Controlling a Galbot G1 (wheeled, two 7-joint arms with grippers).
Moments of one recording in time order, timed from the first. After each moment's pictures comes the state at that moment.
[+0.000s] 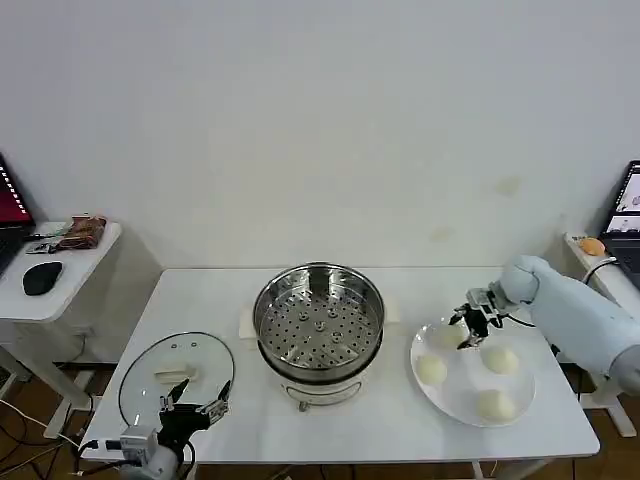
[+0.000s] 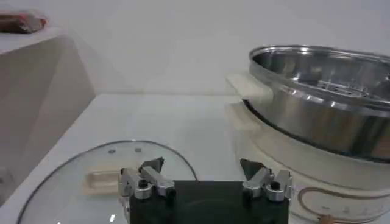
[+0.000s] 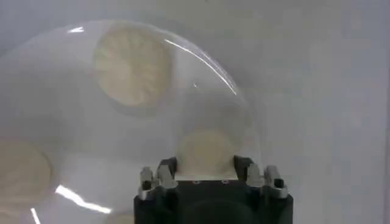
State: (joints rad) left arm 1.64 -1.04 -0.49 -2.15 -0.56 0.34 -0.25; right arm 0.02 0.80 -0.81 0.90 -0.06 0.15 -1.06
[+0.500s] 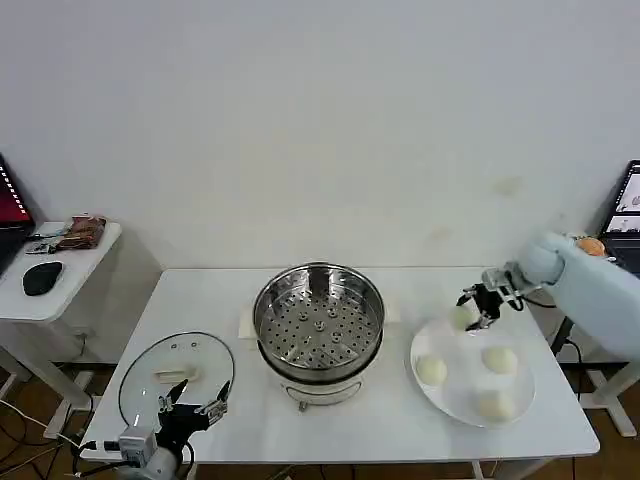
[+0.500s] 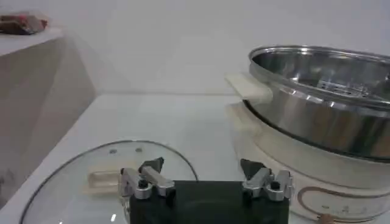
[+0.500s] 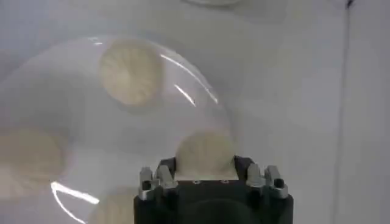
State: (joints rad) left arm 1.65 -1.04 -0.49 -2.16 -0.56 0.34 -0.25; right arm 0.22 0.68 -0.93 1.09 0.04 0.16 -1.06
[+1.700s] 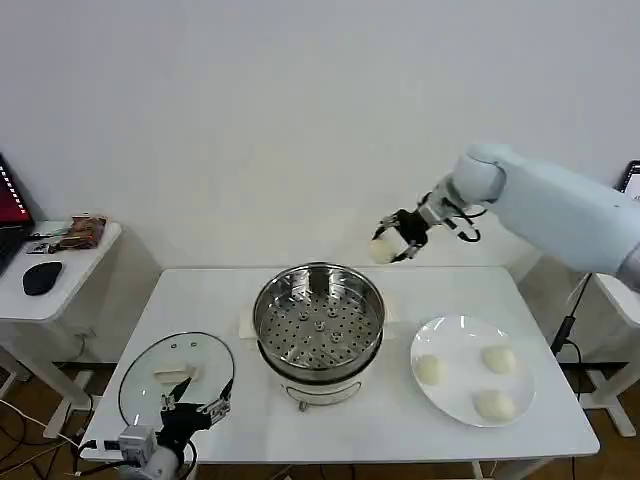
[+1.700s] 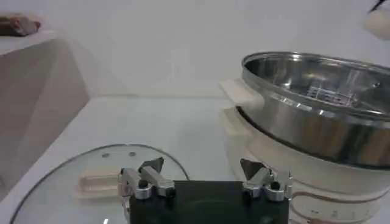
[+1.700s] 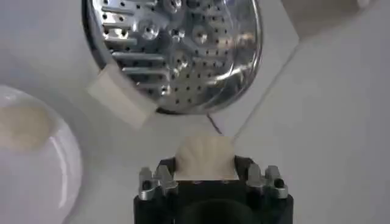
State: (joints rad) left arm 1.65 -1.04 -0.49 -2.18 -0.58 0.34 -0.25; right arm 0.55 1.01 -1.18 1.08 0.10 0.51 -0.95
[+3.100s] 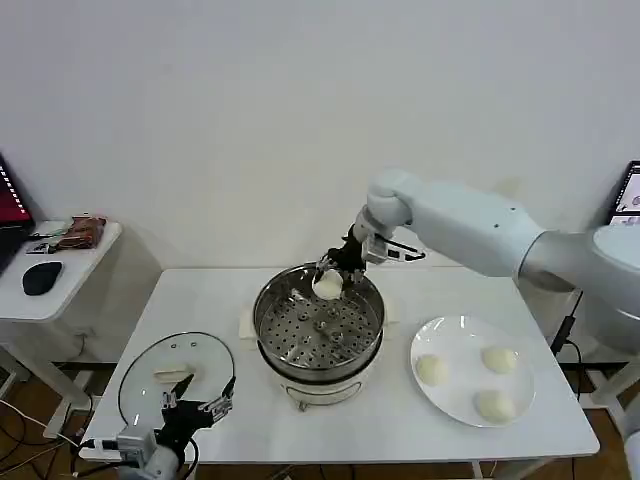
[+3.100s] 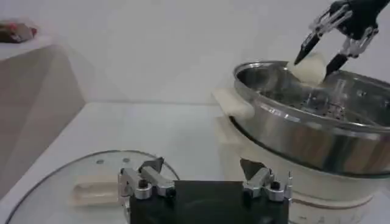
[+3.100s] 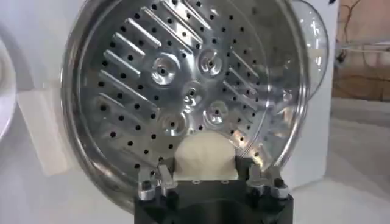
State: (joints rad) left arm 1.66 -1.03 -0.49 -2.21 -0.58 0.34 -0.25; right arm 0.44 1.22 -1.19 1.02 -0.28 0.81 -0.82
